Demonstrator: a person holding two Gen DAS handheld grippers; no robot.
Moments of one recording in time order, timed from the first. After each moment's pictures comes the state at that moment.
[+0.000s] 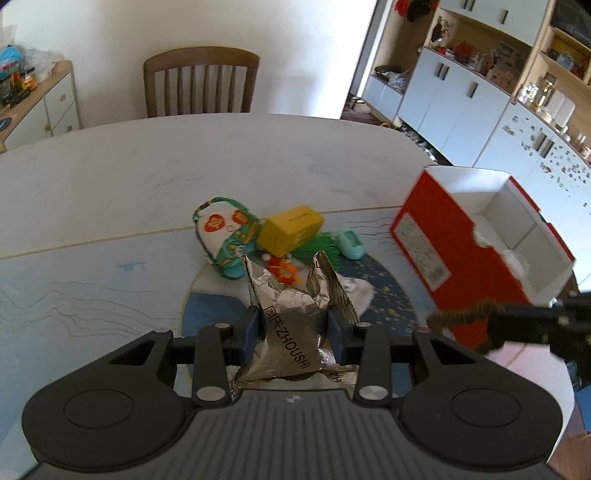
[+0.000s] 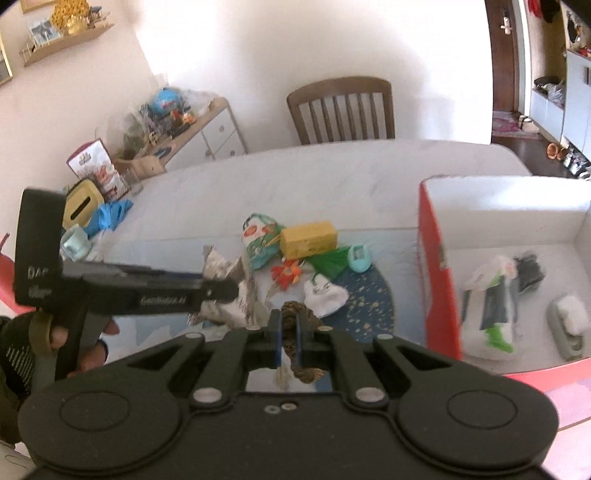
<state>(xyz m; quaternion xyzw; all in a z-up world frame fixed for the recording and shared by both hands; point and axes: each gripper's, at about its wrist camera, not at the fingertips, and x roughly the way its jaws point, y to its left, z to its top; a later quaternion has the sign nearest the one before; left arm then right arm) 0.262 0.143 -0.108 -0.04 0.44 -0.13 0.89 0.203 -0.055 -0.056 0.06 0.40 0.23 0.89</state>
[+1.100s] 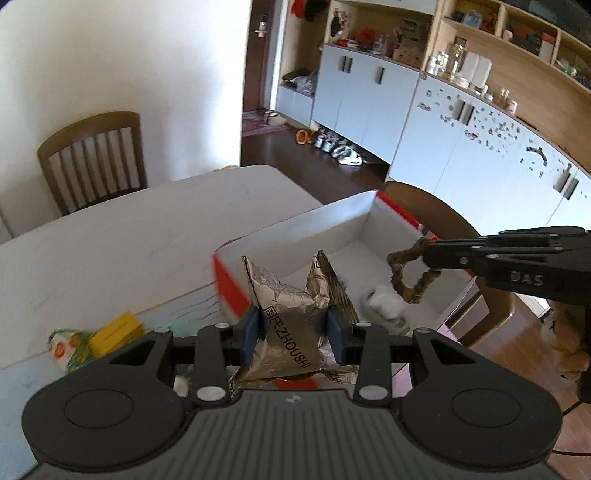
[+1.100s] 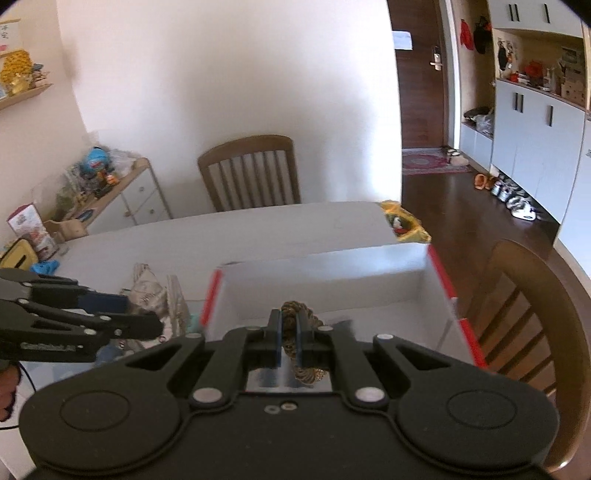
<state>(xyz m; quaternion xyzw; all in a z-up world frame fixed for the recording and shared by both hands) 0.283 -0.056 -0.027 0.04 0.39 -0.24 0.89 0.241 -0.236 -0.027 0.05 0.35 0.13 0.93</state>
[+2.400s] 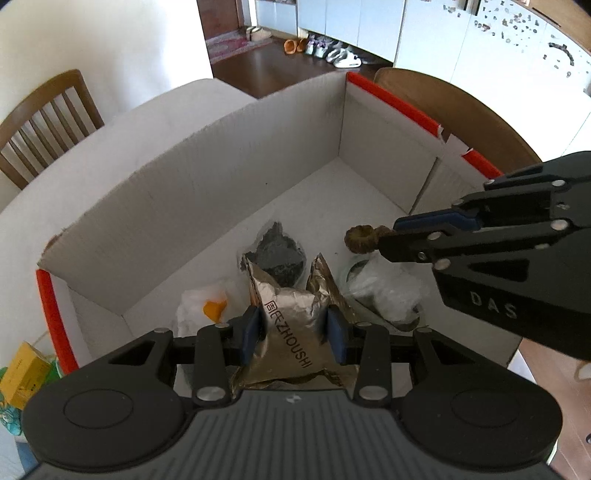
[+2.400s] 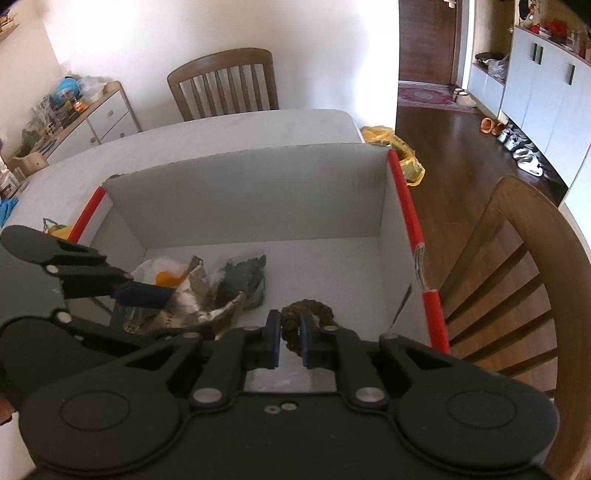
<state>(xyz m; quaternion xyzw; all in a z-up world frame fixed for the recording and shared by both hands) 0.350 -0.201 -0.138 0.15 0.51 -0.21 0.82 0.314 -0.286 -0.119 0.01 0.46 0.15 0.87</state>
